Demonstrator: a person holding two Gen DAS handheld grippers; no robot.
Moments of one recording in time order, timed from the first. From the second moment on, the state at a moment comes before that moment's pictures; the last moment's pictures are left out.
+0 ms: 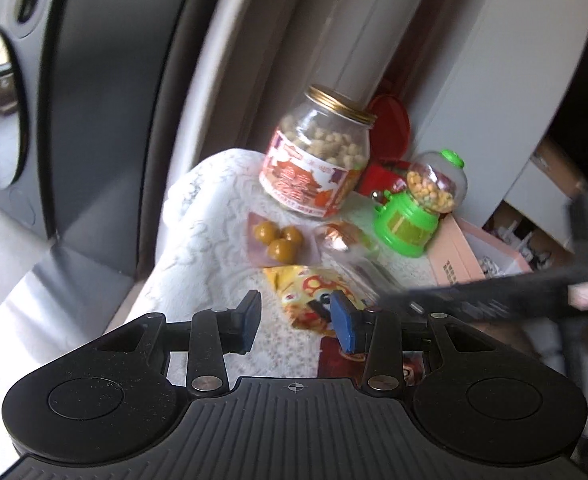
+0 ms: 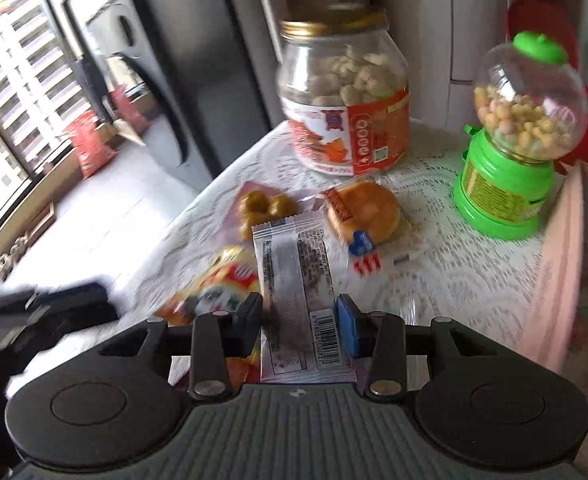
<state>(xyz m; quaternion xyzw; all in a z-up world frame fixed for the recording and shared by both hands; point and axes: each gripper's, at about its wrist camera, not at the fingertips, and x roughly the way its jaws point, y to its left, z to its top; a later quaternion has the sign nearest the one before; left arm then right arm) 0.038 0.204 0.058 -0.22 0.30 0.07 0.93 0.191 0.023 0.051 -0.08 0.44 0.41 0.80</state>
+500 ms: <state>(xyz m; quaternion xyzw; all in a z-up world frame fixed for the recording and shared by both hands) 0.130 0.120 0.059 -0.04 0.36 -0.09 0.93 0.116 -0.109 0.024 -0.08 0.43 0.32 0.84</state>
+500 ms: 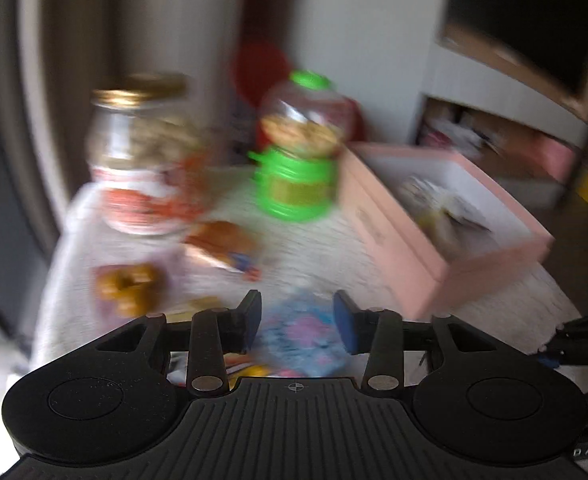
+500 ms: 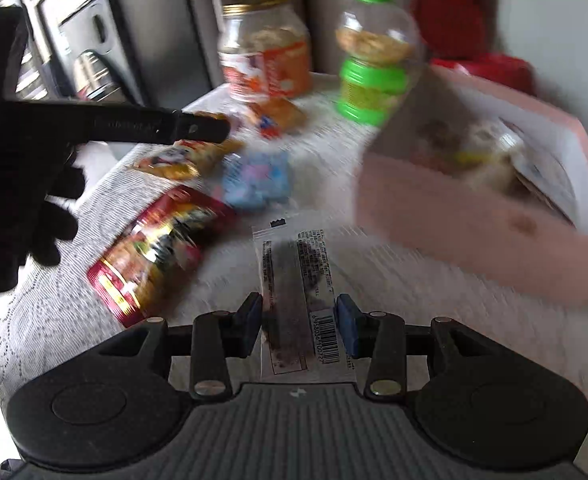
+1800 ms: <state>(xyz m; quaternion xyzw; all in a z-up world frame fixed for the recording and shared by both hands) 0.058 0.132 0.049 -0.09 0.37 -0.07 0.92 0.083 -0.116 0.025 -0.09 0.41 0.30 0.85</state>
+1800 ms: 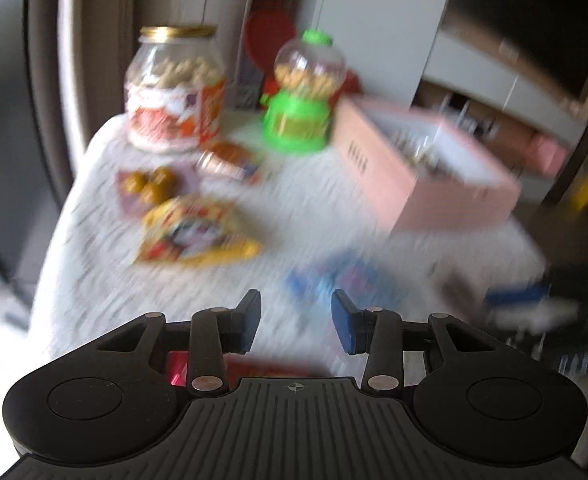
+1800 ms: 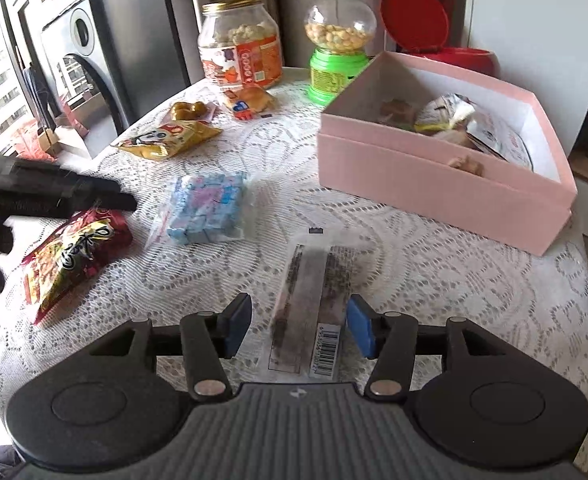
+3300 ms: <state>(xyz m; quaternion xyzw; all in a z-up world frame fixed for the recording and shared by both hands) 0.059 0.005 0.035 0.08 0.38 -0.05 0.92 0.059 -0.193 -0.002 -0.04 0.35 0.25 0.90</state>
